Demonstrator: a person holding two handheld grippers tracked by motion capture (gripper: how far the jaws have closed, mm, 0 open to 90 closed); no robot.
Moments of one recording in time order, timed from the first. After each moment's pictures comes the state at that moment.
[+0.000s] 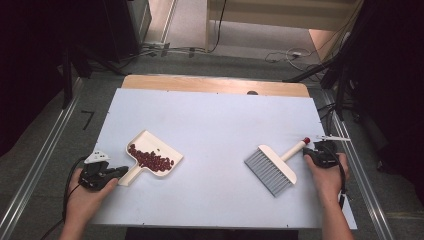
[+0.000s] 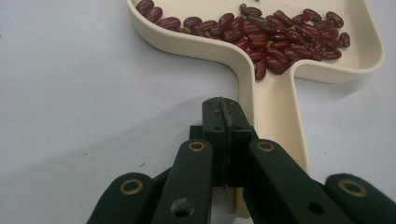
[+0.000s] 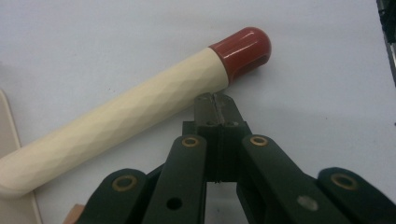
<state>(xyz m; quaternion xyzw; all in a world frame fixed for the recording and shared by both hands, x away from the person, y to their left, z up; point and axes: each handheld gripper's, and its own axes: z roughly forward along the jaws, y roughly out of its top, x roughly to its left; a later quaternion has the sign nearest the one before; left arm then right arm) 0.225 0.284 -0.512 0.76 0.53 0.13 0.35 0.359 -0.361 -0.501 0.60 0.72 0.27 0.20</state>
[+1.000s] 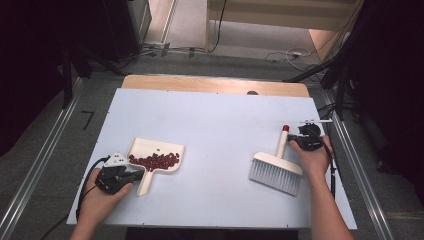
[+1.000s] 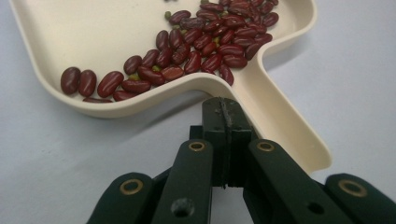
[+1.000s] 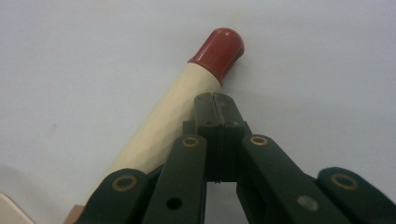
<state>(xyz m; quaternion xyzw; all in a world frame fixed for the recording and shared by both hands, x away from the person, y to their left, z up) 0.226 0.242 -0.512 0.80 0.46 0.11 0.36 0.406 -0.324 -0.495 0.57 0.76 0.29 0.17</state>
